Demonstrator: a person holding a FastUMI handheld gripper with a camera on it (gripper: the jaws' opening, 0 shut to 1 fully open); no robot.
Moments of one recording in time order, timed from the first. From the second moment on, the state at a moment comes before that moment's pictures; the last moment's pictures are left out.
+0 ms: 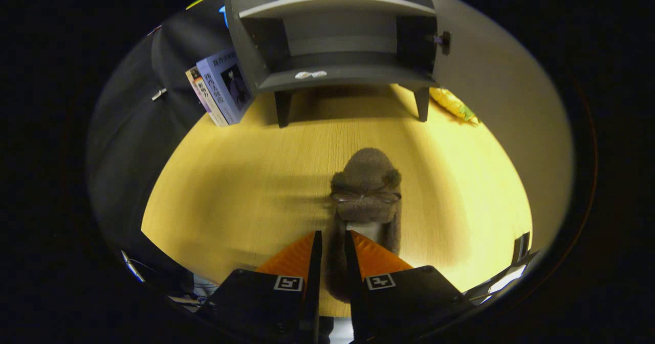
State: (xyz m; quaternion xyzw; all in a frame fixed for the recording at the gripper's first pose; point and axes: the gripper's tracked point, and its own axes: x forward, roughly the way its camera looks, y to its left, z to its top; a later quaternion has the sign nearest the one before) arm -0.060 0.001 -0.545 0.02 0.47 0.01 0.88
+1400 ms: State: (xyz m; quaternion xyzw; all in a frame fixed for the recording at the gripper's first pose) arm 0.027 -0.018 -0.588 0.01 0.44 -0.02 0.90
